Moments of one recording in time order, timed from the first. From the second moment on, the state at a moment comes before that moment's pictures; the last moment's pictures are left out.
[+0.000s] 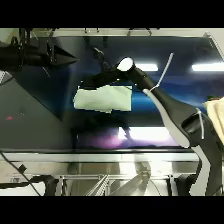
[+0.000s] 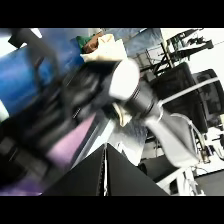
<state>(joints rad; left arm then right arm) 0.09 -1.50 1.52 0.24 -1.55 -1.09 0.53 -2.04 2.01 -0.53 1.08 1.20</state>
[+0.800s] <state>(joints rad) 0.13 -1.40 1.19 0.23 -1.56 -0.91 0.05 -1.94 1.59 -0.67 1.26 1.41</state>
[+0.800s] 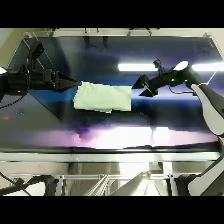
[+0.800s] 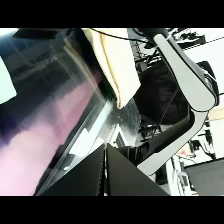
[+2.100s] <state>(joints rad) 0.13 -1.40 1.19 0.23 -1.62 -0.87 -0.49 -1.46 1.66 -0.51 1.17 1.45</state>
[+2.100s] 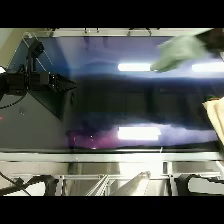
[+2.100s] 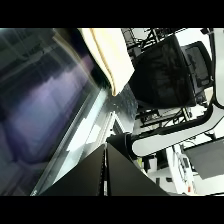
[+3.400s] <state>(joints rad) -0.08 -1.40 1.22 0.24 -1.60 -0.87 -1.13 -1.33 1.32 -1.11 1.60 1.70</state>
